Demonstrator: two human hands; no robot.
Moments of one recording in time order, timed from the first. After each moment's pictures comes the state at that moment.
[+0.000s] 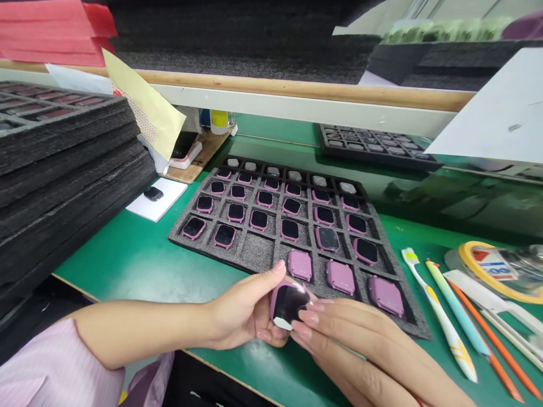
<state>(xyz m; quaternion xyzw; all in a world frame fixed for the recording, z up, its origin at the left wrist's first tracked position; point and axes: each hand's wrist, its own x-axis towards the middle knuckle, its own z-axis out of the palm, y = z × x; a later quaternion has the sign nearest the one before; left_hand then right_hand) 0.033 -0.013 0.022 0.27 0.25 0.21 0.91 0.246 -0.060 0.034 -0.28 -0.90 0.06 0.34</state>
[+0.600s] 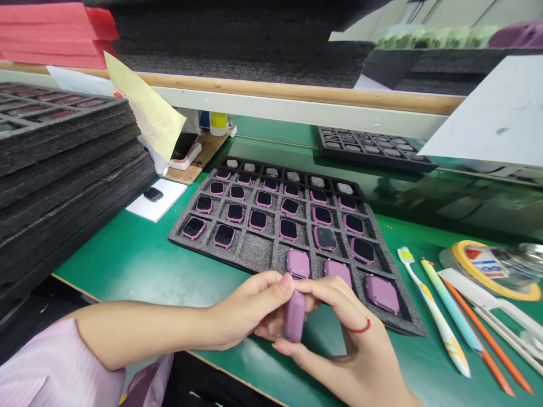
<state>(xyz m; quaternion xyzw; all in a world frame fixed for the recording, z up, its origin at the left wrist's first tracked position) 0.035 -0.019 0.016 0.38 0.29 0.28 0.83 0.206 -0.051 0.019 -0.40 -0.81 0.13 0.42</state>
